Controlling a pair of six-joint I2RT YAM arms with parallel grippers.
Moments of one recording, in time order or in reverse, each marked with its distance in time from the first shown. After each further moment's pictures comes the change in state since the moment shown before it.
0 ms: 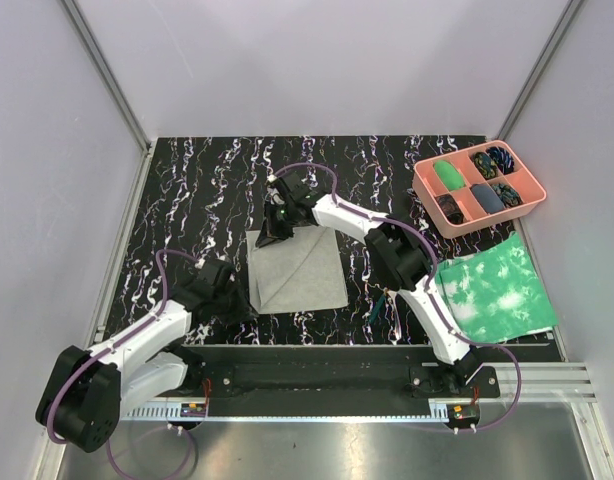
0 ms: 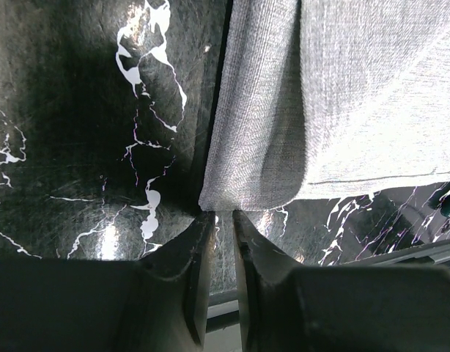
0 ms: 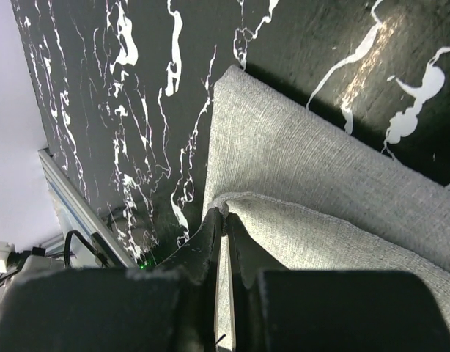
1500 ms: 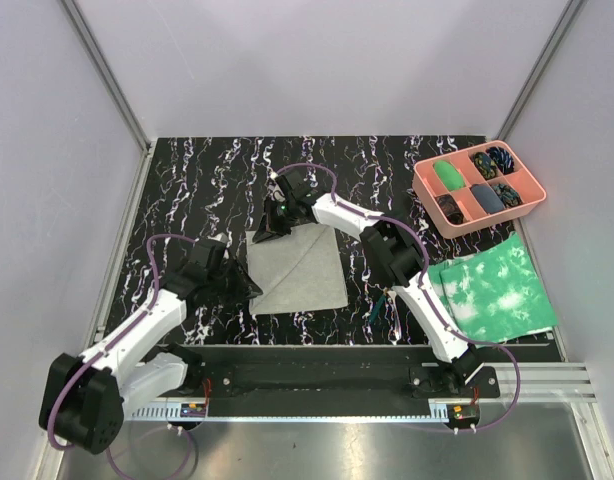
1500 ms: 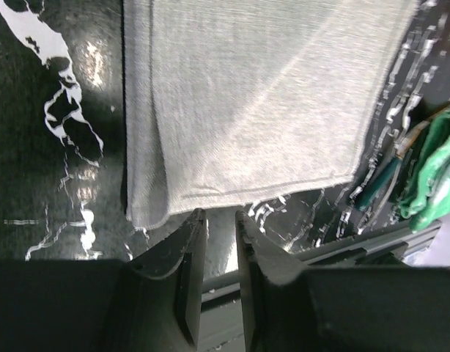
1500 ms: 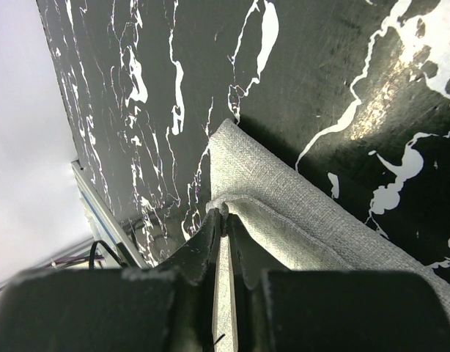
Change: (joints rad) left arm 0.065 -0.015 0.158 -0.038 0.078 0.021; right arm -0.030 0.109 0.103 0.052 -0.081 0.072
